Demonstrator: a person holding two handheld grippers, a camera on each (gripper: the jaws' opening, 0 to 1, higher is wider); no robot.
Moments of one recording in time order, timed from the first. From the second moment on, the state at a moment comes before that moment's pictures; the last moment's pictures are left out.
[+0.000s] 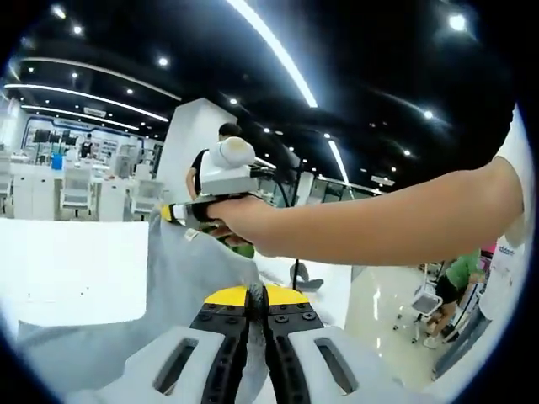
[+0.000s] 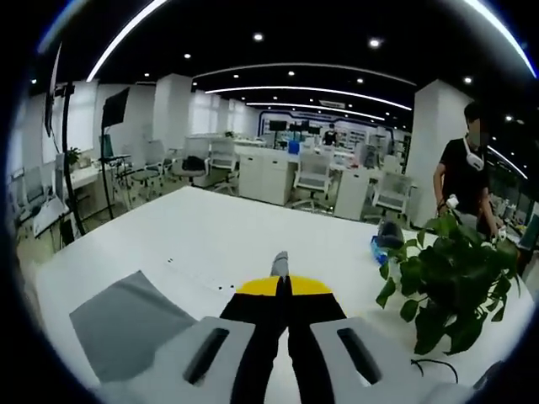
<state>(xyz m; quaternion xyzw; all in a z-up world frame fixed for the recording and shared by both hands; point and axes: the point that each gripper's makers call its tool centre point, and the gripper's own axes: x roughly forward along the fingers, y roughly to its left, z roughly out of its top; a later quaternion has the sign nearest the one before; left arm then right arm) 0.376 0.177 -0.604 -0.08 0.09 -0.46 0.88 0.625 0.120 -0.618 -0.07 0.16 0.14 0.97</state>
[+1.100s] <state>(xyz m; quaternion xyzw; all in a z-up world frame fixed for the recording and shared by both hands) 0.382 0.330 -0.630 -0.09 0.09 -0.36 0.92 0.630 0.298 -0.624 -0.11 0.15 0.24 0.95</state>
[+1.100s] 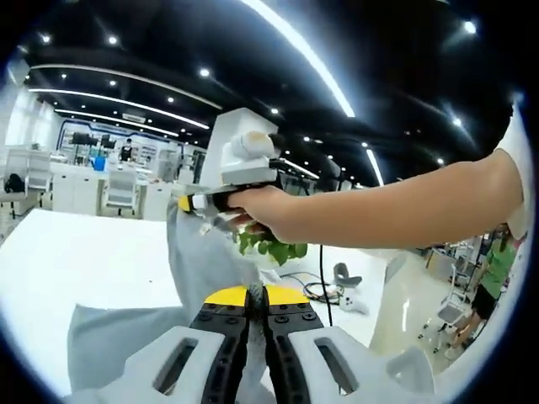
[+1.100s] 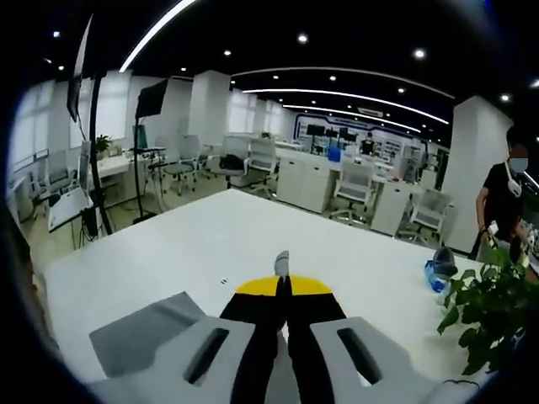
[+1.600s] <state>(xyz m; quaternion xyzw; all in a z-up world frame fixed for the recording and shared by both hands) 0.385 0.381 -0.664 -0.06 0.10 -0.31 0.94 0.648 0.365 -0.656 -0.16 0.16 0.29 0.93</state>
